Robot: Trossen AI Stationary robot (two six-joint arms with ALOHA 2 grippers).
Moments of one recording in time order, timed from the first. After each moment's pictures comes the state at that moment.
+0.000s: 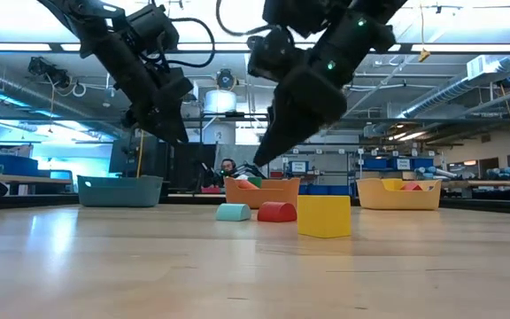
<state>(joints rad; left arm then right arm) 0.39 1.22 0.75 -0.33 -0.23 -0.32 0.10 1.85 1.19 -0.27 0.14 -0.06</state>
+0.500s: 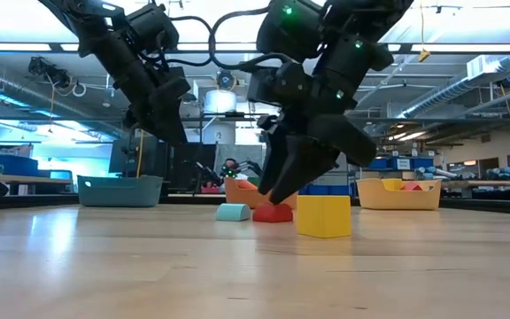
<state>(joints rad) 0.37 1.22 0.75 -0.34 -0.22 -0.27 0.09 1.94 1.20 -0.29 0.08 -0.36</state>
